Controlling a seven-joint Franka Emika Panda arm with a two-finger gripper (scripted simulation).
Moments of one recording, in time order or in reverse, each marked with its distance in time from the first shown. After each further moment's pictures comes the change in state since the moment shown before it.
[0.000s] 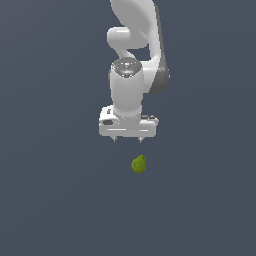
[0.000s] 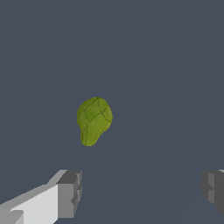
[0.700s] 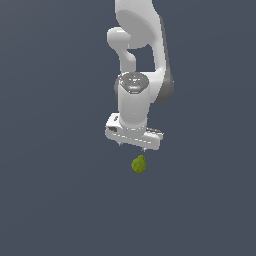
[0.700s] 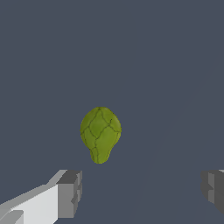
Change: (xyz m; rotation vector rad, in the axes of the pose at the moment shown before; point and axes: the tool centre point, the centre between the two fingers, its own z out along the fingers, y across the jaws) arm 0.013 -0.019 0.028 0.000 -0.020 0.241
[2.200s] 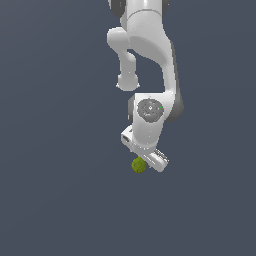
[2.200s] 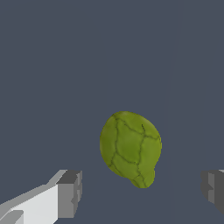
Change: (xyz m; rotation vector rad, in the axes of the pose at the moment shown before) arm 0.009 -0.044 0.059 -0.023 -0.028 0.463
